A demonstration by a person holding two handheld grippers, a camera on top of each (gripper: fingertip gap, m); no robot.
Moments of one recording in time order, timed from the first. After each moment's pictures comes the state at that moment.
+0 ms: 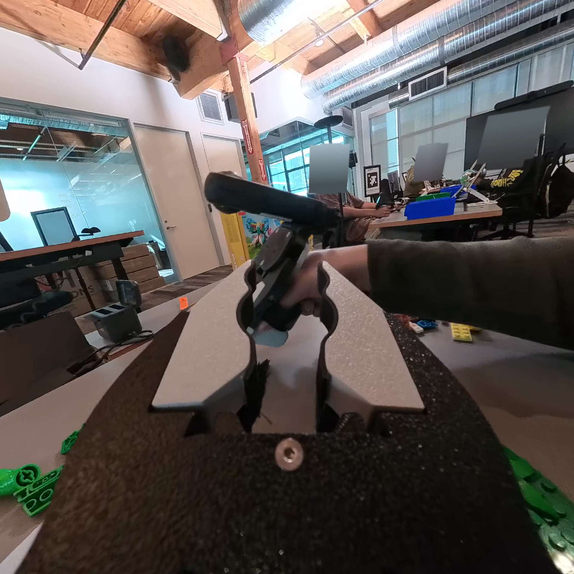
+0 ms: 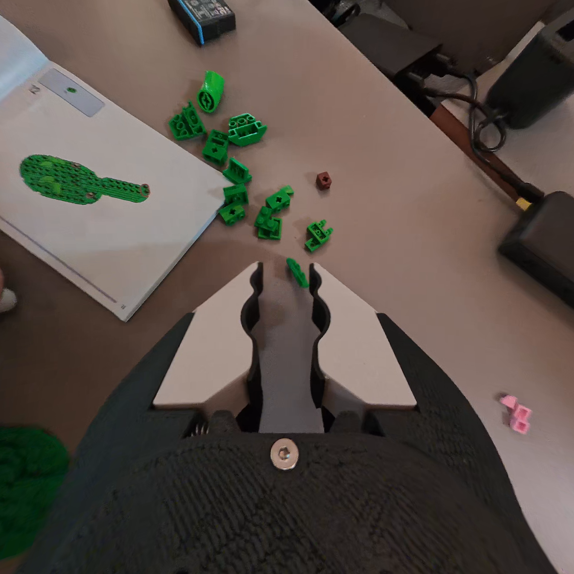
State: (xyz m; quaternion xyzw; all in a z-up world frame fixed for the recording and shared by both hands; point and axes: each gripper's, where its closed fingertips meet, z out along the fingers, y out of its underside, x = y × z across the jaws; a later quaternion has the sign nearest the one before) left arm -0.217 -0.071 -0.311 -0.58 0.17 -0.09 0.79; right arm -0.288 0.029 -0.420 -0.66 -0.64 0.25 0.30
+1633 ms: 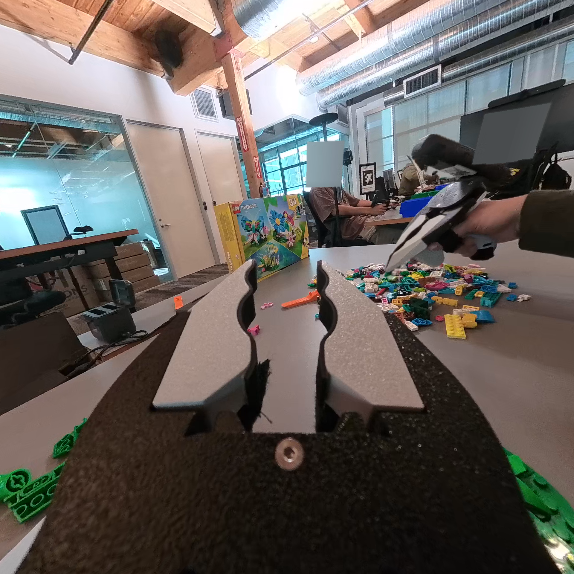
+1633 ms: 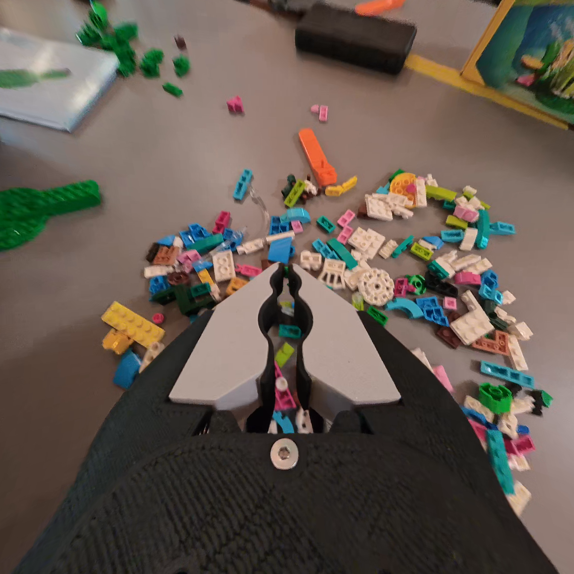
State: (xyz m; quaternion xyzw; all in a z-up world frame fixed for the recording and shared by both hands) left arm -0.213 -0.071 -0.312 -0.58 0.18 -0.09 0.79; right arm -0.018 0.075 -0.399 -0.74 -0.51 0.26 0.36
